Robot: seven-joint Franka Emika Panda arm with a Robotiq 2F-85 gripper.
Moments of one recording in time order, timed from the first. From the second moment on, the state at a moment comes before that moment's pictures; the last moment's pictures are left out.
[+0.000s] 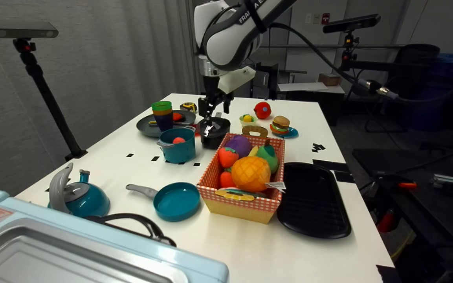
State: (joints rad) arm -0.24 0.80 -0.23 -1.46 -0.01 2.32 0.21
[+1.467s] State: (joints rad) arm -0.15 0.42 -0.13 -1.77 -0.03 2.56 0.01
